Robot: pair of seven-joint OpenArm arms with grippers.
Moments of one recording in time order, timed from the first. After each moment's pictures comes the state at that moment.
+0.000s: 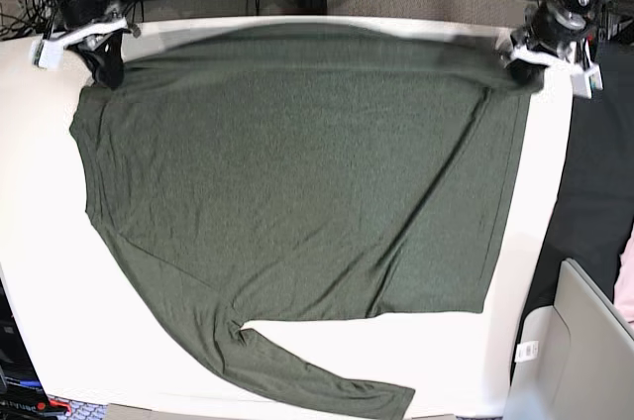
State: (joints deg) left arm 27.8 -9.1 -35.3 114.8 -43.8 -1.0 57.9; right arm -36.9 6.5 32.3 113.4 45.6 21.4 -29.4
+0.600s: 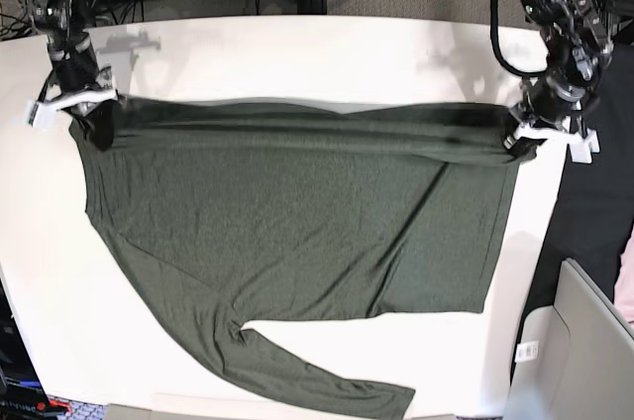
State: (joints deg) left arm 7.4 -8.3 -35.1 99.2 -43.8 -1.0 59.8; right arm -17.8 7.4 32.3 98.7 41.4 21.3 -29.8
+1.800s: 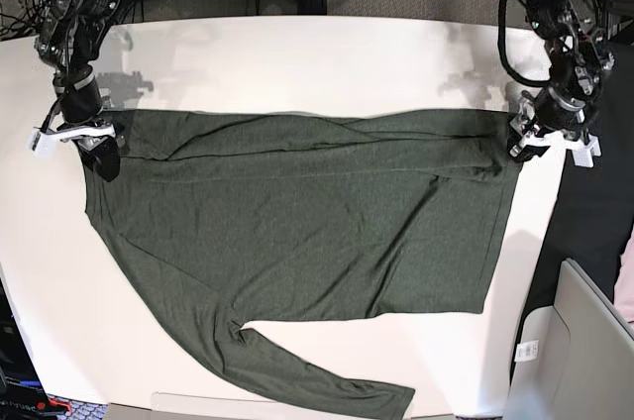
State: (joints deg) left arm 5.2 -11.7 -32.9 91.5 -42.9 -0.1 56.0; right arm -8.4 7.4 32.1 88.6 41.4 20.5 -29.4
